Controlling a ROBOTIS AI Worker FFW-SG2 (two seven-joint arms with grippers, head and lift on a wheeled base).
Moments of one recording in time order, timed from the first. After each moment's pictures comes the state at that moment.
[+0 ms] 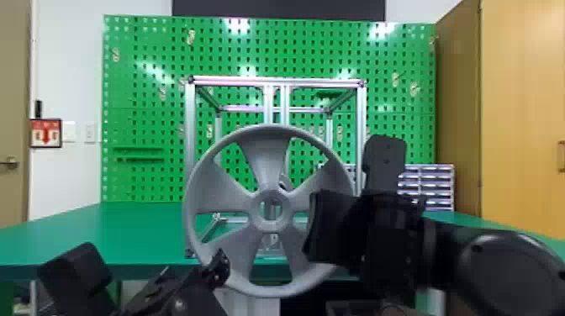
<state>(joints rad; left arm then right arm) -0.30 0.34 -0.27 -2.14 0.86 0.26 0.40 -1.04 -0.42 0.62 -1.84 -1.44 0.62 -1.28</state>
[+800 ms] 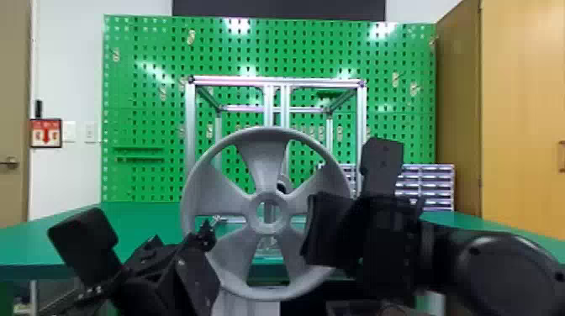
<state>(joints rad) -0.43 0.33 -0.27 -2.01 0.76 0.25 0.42 -1.04 -0.42 0.63 -1.84 -1.45 0.61 -1.28</state>
